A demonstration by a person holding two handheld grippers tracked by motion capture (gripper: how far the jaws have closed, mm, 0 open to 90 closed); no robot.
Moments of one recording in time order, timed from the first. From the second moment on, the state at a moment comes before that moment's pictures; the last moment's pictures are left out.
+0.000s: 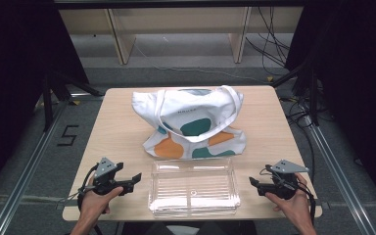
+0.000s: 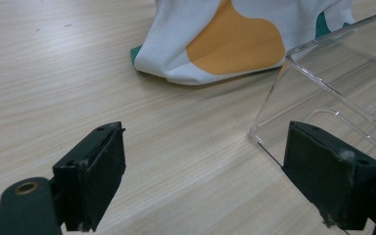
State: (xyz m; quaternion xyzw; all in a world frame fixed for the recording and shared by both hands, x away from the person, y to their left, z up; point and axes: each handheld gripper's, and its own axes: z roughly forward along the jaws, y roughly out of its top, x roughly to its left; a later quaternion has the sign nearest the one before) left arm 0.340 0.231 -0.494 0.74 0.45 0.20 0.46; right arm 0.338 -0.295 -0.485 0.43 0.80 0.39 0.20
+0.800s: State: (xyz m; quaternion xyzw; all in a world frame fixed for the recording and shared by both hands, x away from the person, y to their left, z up) left arm 0.341 0.231 -0.493 0.74 0.45 0.20 0.46; right arm 0.344 -0.297 -0.482 0.42 0.79 0.40 0.20
